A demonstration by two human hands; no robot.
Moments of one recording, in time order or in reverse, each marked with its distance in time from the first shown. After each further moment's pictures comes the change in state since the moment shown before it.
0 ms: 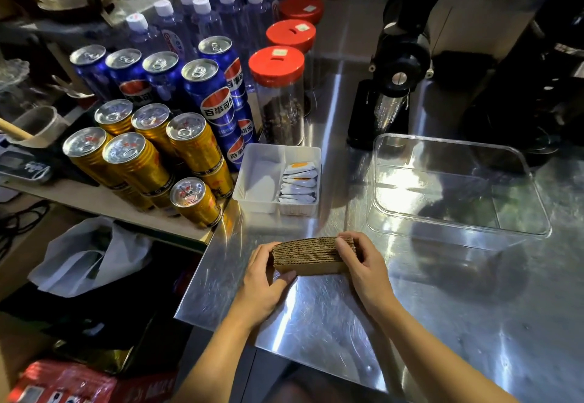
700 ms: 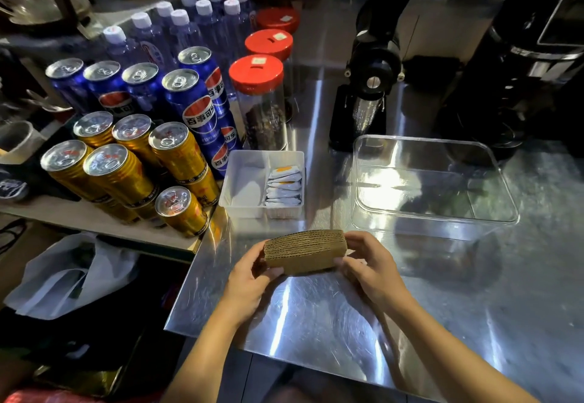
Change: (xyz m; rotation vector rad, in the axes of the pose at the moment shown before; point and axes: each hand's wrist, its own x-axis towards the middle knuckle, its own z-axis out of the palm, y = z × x) left_hand 0.009 0.005 -0.006 -0.157 -0.068 -0.063; right_hand -0.006 -0.003 -0.032 -0.024 -0.040 -0.039
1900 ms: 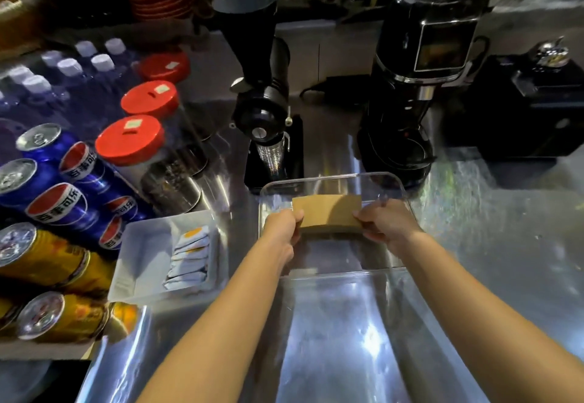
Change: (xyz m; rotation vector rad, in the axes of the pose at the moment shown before) left_hand 0.185 0.130 0.191 -0.403 0.052 -0.670; right_hand 0.119 -0.032 -0.187 0.186 0.380 0.546
